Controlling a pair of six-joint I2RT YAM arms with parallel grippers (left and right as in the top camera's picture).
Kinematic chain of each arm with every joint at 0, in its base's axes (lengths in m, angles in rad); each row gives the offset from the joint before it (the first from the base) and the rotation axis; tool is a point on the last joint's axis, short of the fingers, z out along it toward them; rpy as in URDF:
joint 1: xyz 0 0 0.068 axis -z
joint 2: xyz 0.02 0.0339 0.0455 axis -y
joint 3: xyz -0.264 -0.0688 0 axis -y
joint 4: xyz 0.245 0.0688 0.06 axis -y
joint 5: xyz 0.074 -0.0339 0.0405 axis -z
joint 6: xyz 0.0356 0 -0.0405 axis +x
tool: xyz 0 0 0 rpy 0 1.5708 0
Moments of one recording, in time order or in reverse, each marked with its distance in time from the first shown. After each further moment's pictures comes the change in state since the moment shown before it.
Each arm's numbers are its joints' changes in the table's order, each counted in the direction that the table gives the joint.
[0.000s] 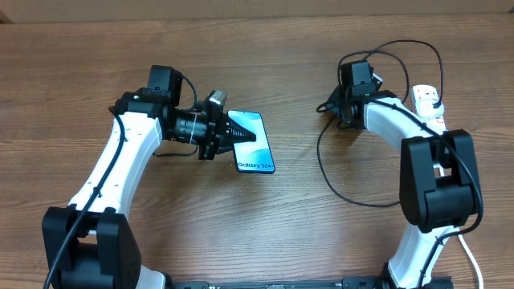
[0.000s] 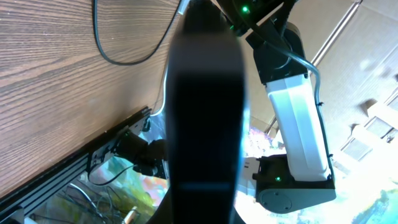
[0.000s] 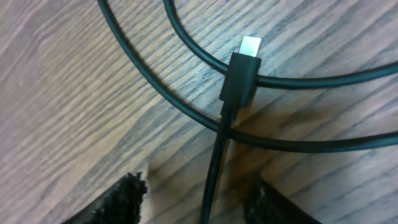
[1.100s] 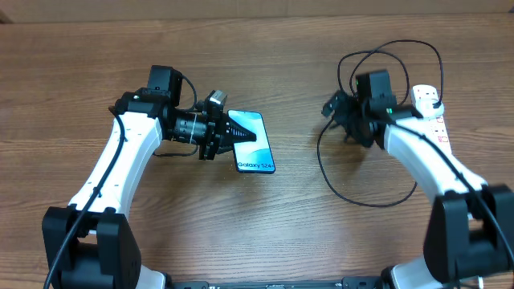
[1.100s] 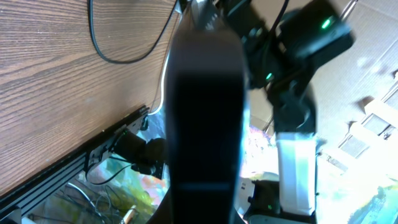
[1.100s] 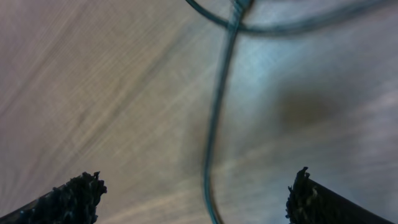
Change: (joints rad) left arm 0.000 0.000 0.000 0.000 0.012 0.006; right arm 0.000 0.300 -0.116 -0.171 -0.181 0.014
